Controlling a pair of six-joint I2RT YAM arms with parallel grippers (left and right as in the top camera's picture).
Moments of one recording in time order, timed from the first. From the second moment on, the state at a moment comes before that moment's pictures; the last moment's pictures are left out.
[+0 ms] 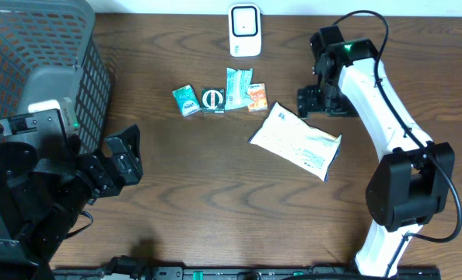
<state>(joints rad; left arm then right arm) -0.14 0.94 1.70 -1.32 0.04 -0.36 0.23 1.99 1.74 -1.28 0.07 0.25</state>
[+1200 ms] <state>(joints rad) -0.14 0.94 1.70 -1.32 0.04 -0.36 0.17 1.99 1.51 -0.98 0.05 0.36</state>
